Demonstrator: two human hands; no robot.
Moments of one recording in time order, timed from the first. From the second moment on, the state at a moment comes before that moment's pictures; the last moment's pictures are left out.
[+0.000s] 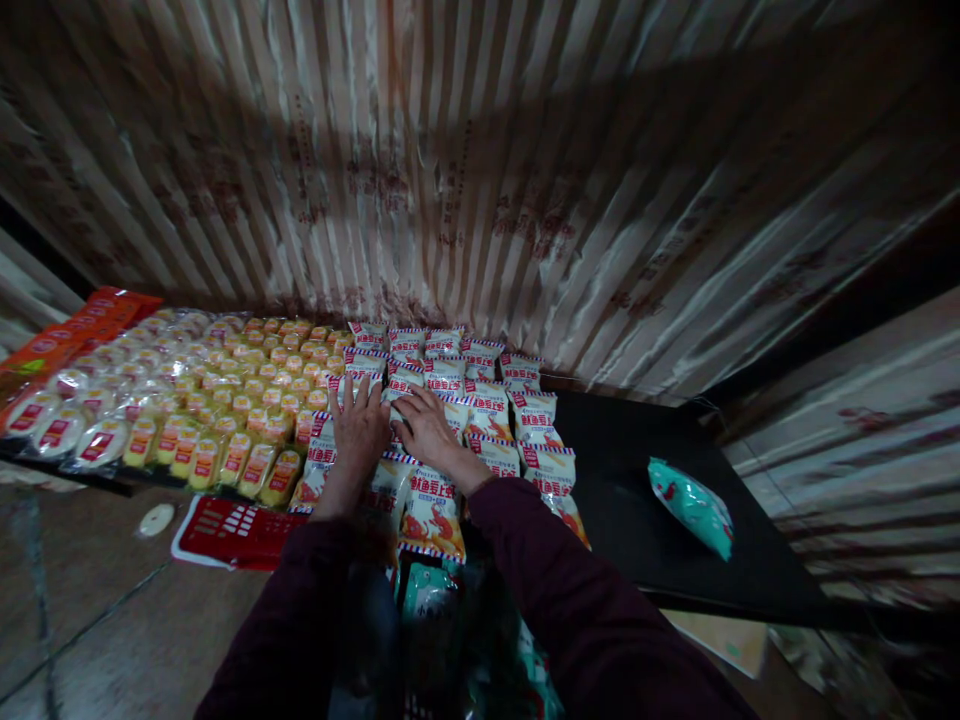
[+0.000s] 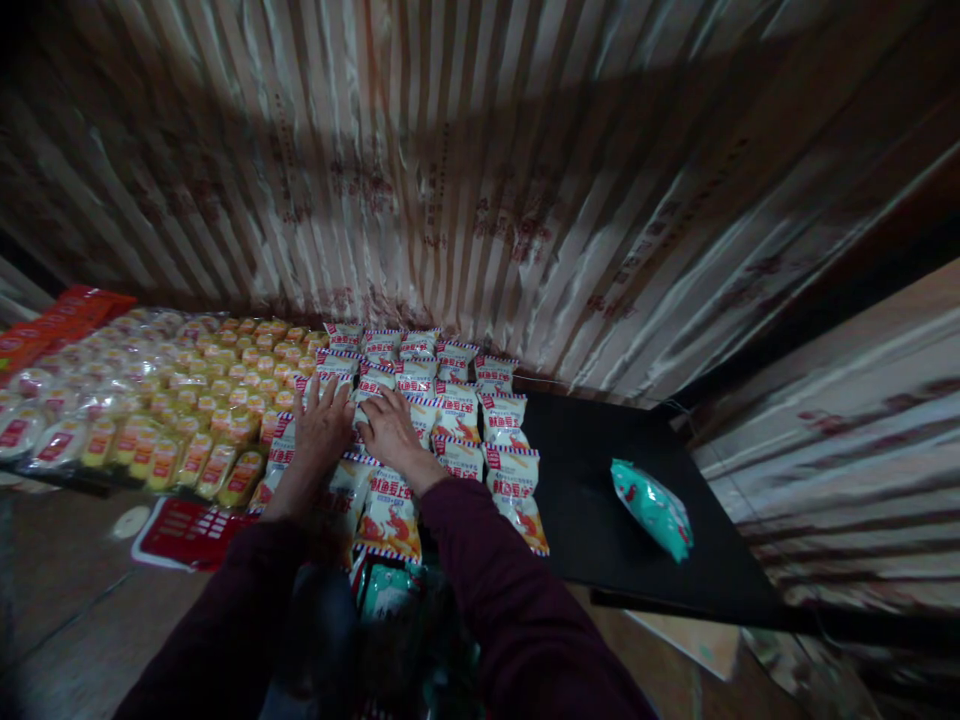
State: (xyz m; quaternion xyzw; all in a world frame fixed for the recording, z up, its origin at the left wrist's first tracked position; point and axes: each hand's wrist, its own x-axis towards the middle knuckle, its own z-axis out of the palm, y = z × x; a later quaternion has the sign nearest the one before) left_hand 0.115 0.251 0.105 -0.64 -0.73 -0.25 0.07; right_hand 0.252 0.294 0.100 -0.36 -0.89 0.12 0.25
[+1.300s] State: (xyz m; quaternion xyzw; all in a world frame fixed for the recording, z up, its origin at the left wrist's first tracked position) left_hand 0.183 0.116 0.066 -0.62 -0.72 -0.31 0.06; right_hand 0.302 0.177 0.073 -0.41 -0.86 0.11 0.29
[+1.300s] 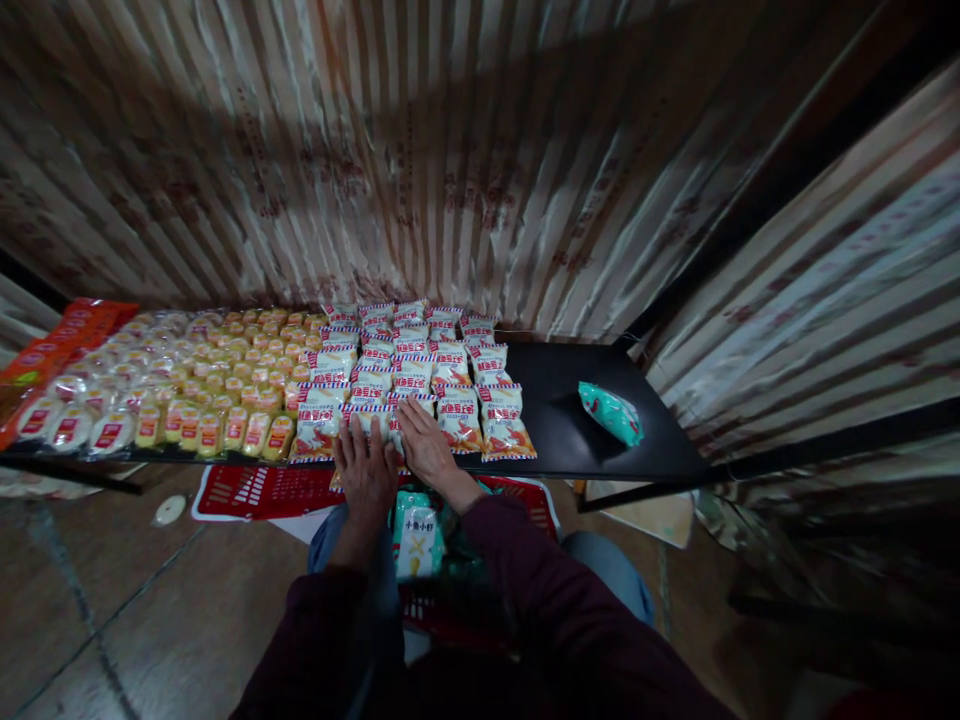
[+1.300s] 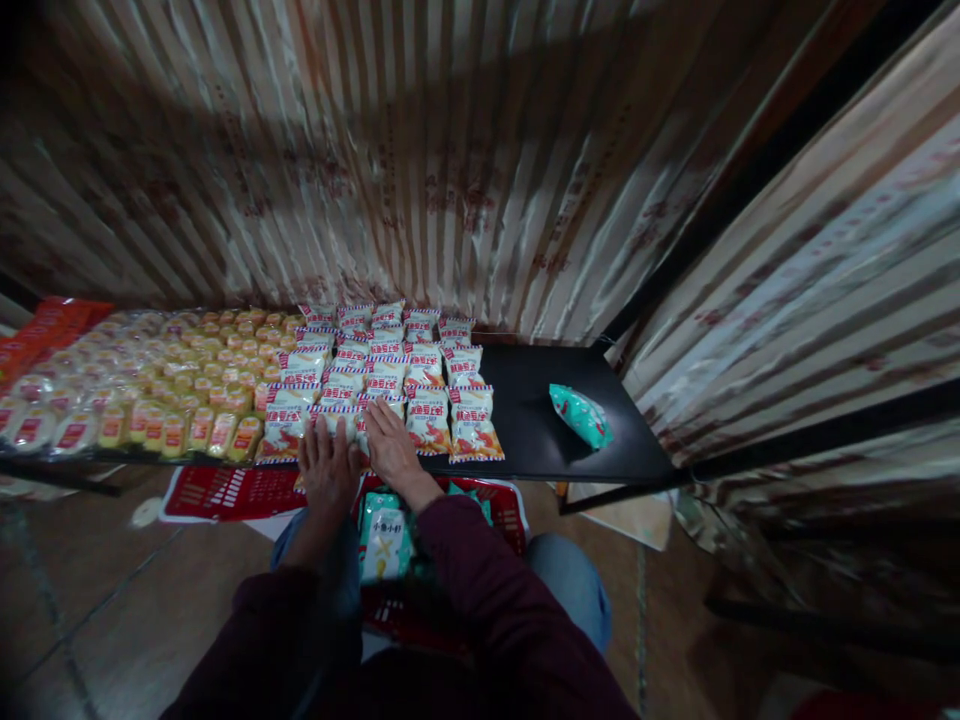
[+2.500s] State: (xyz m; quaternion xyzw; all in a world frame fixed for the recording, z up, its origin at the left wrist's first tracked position) left_hand 0.255 -0.028 -0.023 -0.76 -0.63 -0.12 -0.14; right_hand 0.407 0.008 -0.013 -0.78 -0.59 0.14 0.16
